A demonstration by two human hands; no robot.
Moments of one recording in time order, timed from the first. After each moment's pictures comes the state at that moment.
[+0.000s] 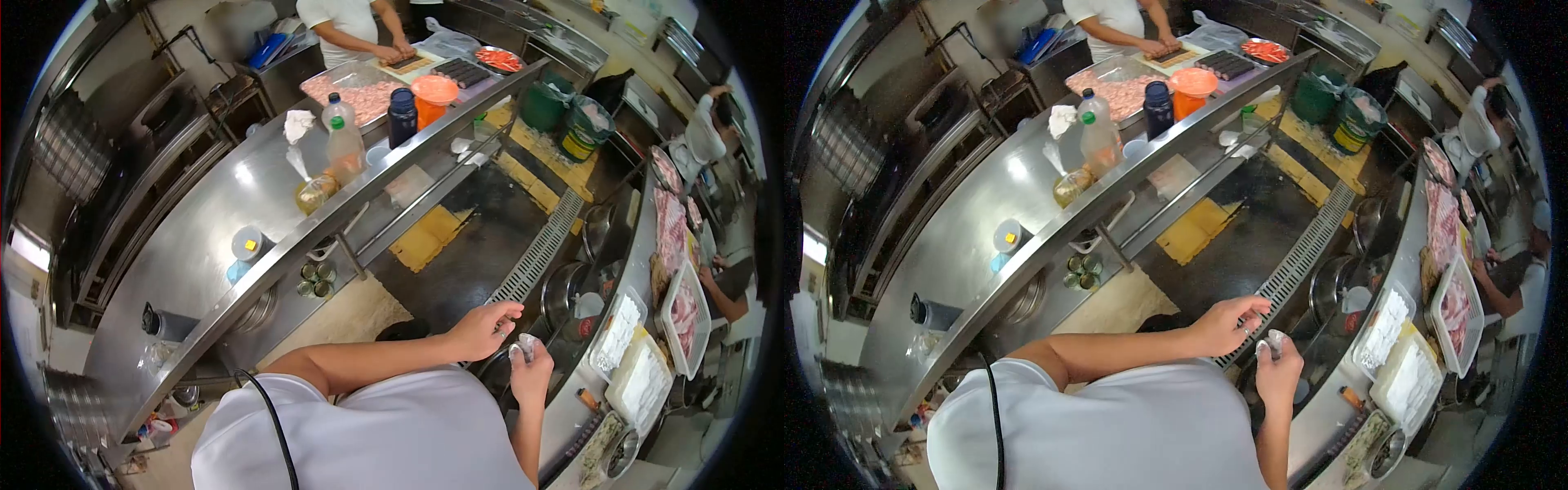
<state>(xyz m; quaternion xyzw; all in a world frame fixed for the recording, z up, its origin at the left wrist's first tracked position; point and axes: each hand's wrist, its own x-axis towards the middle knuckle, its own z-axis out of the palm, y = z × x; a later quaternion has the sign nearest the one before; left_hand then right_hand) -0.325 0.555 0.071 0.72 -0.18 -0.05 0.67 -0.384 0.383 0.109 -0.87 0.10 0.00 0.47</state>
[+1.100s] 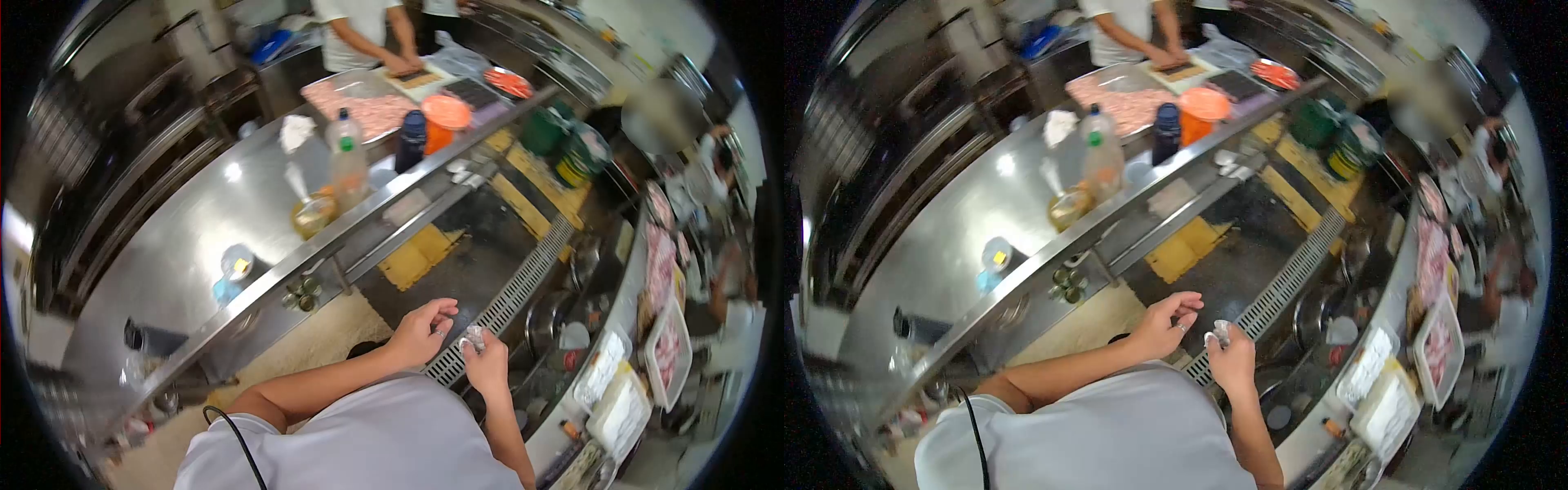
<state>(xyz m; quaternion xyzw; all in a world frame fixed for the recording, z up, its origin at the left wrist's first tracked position) -0.300 0.675 0.066 0.75 -0.04 0.03 0.66 -0.298 0.487 0.102 -0.90 -0.03 0.07 0.43</state>
